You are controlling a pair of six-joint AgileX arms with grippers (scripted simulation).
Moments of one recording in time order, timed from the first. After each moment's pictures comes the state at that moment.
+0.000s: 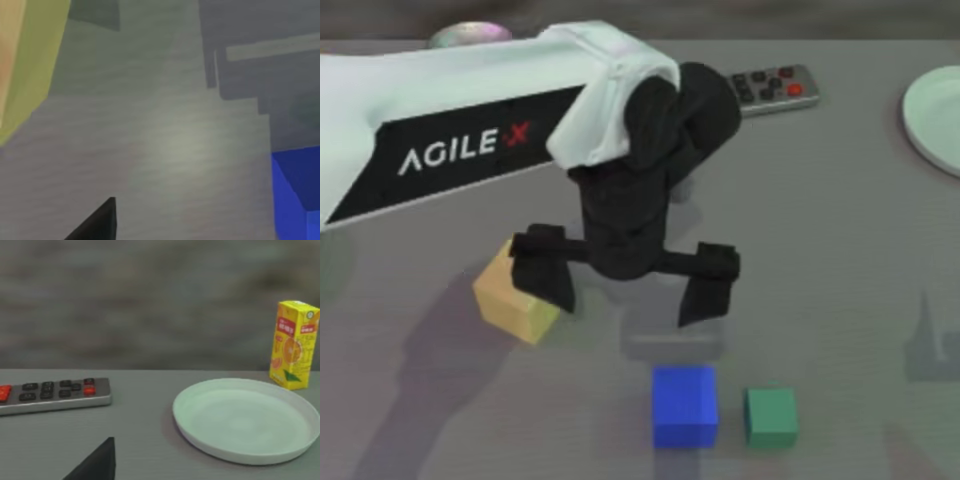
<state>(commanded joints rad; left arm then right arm) -0.76 1.98 1.55 -1.14 -0.01 -0.59 0.01 0.00 0.00 0.00 0.00 0.00</state>
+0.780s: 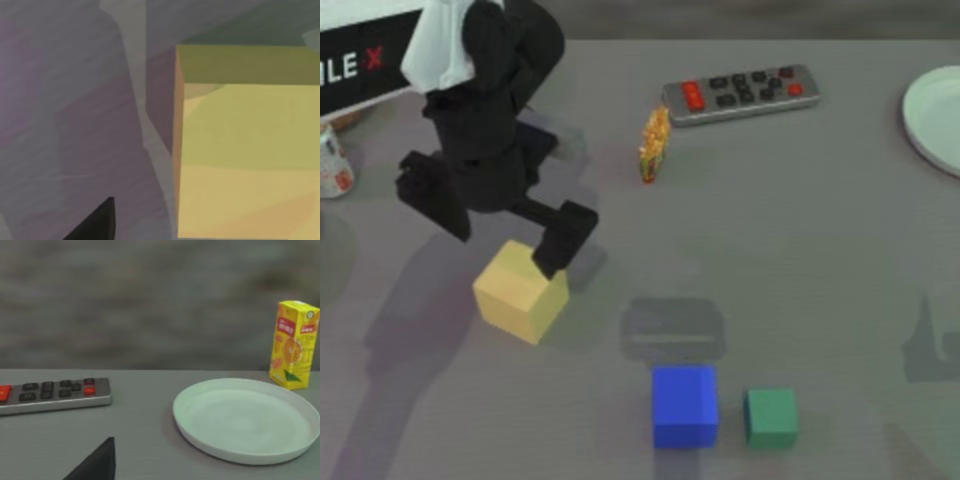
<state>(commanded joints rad) -0.43 1.97 1.53 -1.13 0.00 0.08 0.01 0.00 0.00 0.00 0.00 0.00</state>
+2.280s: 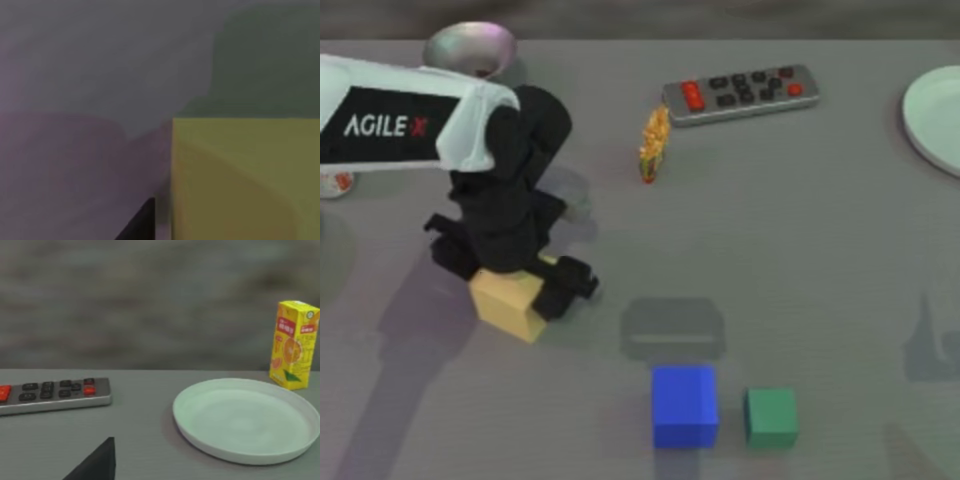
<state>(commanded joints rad) -0.42 2.09 1.33 -0.81 0.00 0.08 0.01 0.00 0.00 0.00 0.00 0.00</state>
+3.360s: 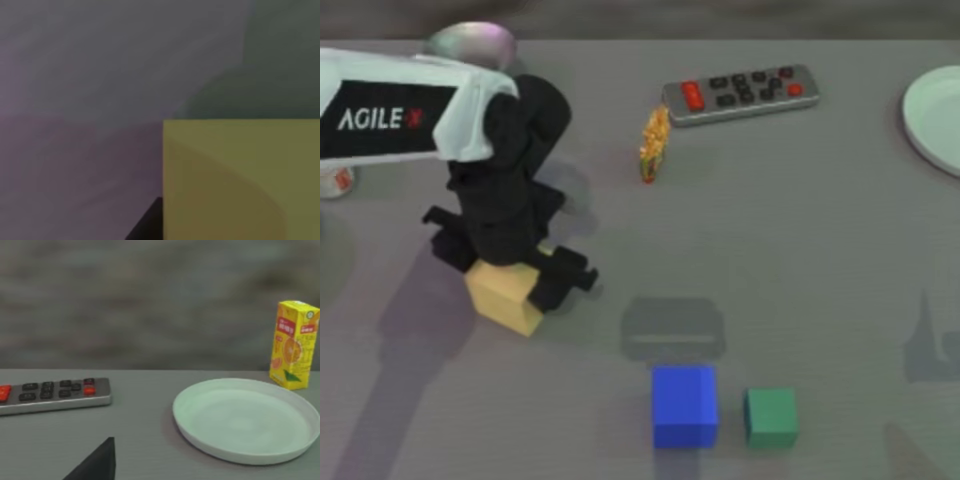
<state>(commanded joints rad) -0.42 2.07 1.37 -0.86 0.00 0.08 0.01 0.00 0.00 0.00 0.00 0.00</state>
